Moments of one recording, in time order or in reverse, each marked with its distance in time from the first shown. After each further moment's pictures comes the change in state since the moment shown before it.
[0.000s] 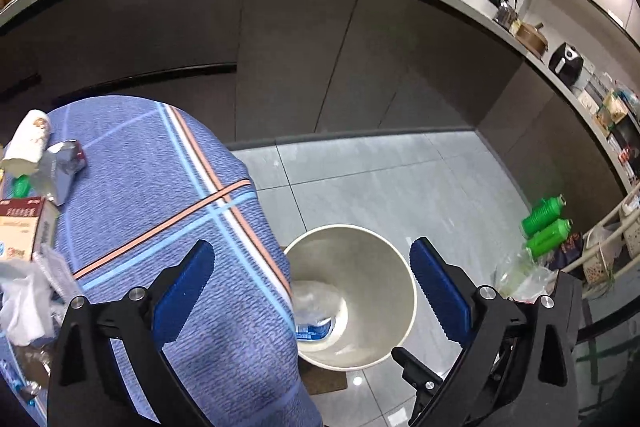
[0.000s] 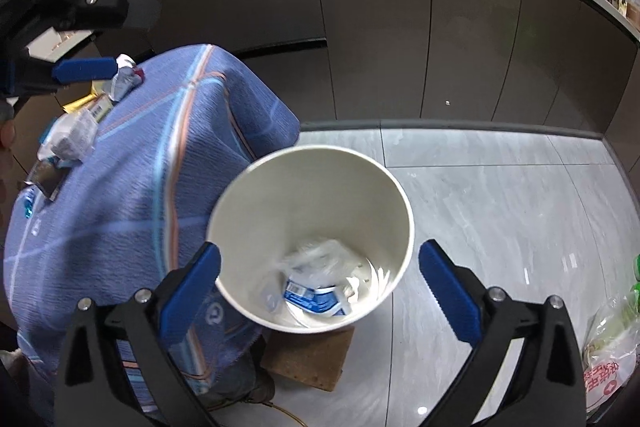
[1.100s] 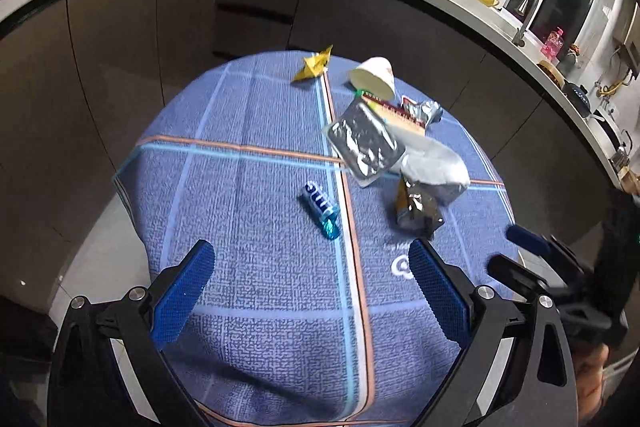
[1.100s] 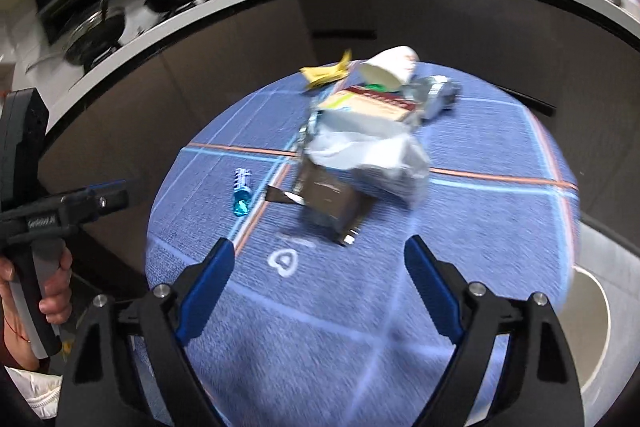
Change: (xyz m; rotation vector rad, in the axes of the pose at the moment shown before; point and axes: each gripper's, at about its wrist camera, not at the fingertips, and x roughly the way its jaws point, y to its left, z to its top) left arm -0.240 0.228 -0.204 -0.502 -0.144 0.356; right arm -0.030 0.278 0.041 -0.433 0.045 0.498
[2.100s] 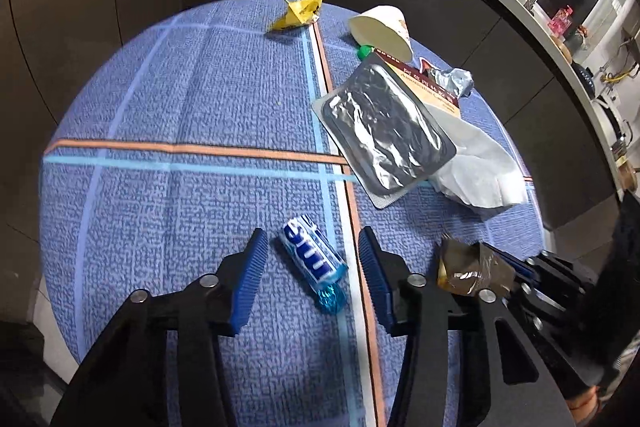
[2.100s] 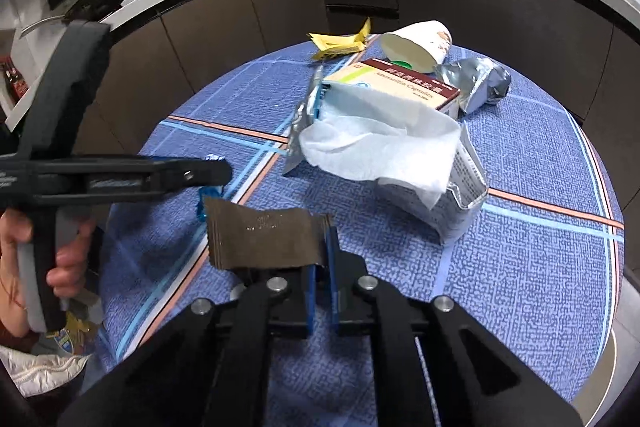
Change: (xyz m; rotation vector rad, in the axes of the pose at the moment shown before) left arm 0.122 -0.010 0.038 0.012 0.160 -0.042; right arm 0.071 -0.012 0.011 -0.090 0.075 0.006
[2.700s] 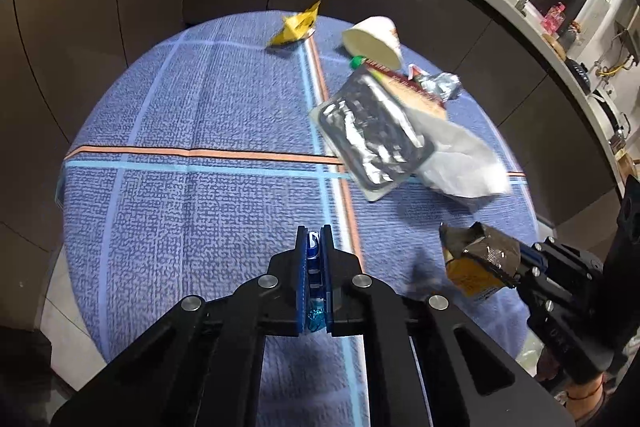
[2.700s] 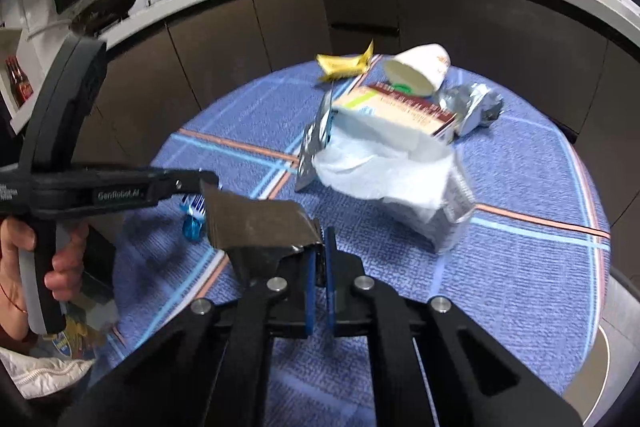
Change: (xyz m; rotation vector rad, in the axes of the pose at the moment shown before) left arm -0.030 -0.006 -0.008 0.026 -0.042 -0.004; right arm -0.030 0.008 0.004 0.008 -0.069 -0.008
